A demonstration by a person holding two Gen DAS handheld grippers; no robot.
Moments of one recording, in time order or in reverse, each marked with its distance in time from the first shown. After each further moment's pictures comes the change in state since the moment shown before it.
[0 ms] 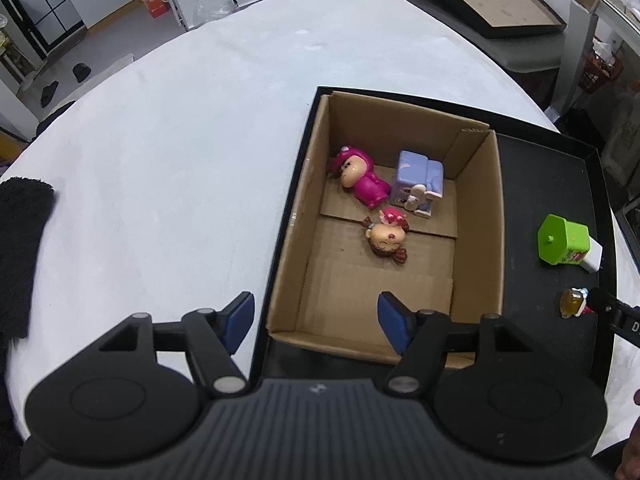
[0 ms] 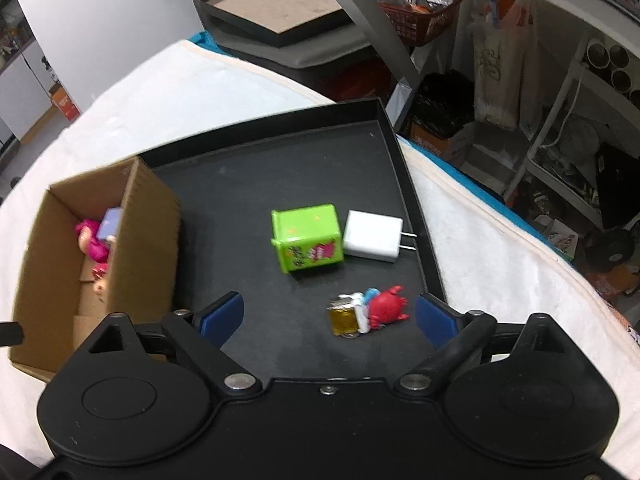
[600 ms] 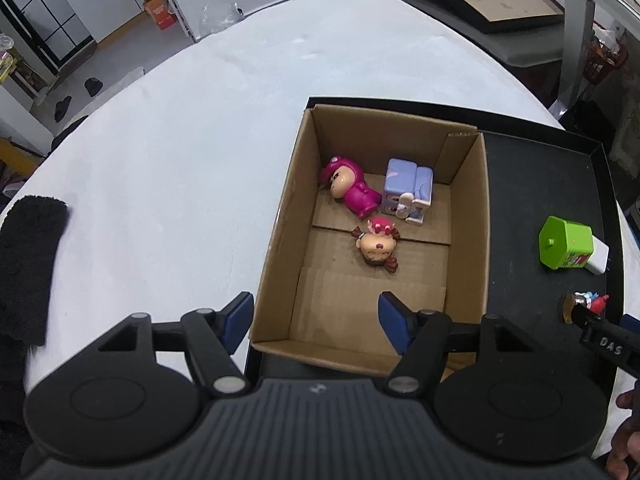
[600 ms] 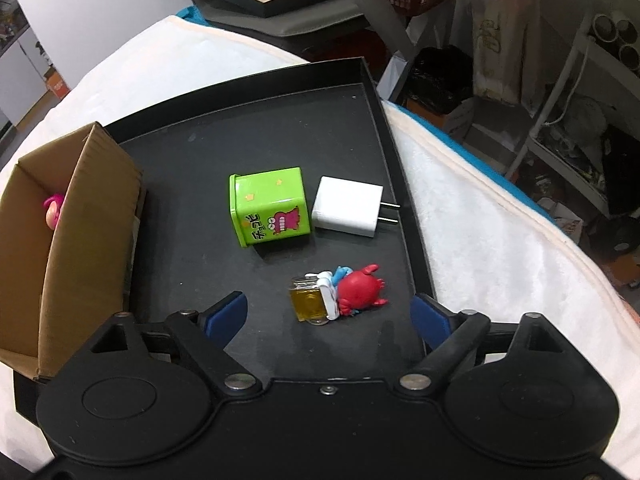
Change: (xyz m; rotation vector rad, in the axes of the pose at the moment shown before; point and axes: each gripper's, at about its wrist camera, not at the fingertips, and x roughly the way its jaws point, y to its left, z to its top) left arm -0.007 -0.029 0.010 0.031 -0.014 0.079; right arm 0.034 -0.020 -0.009 -0.026 0.045 -0.007
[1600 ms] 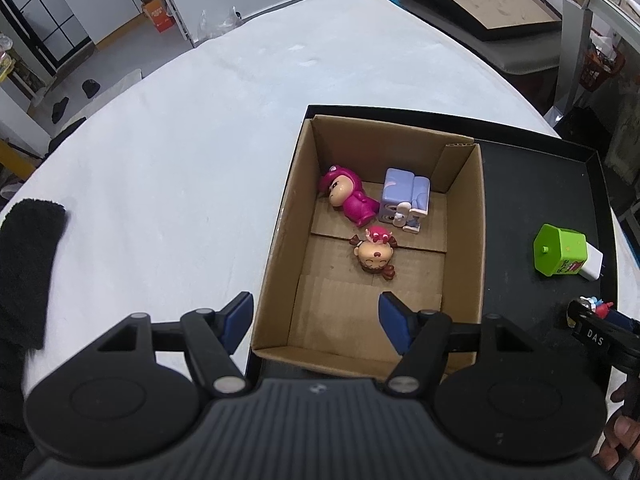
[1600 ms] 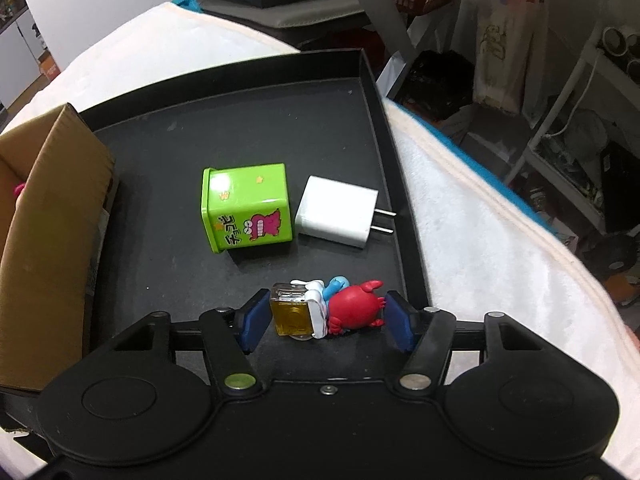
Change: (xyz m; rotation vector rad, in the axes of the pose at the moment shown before) left arm -0.002 0.005 0.003 -0.010 -0.006 -0.027; right arm 0.012 -0.004 0.003 -0.045 -0.012 -0.049
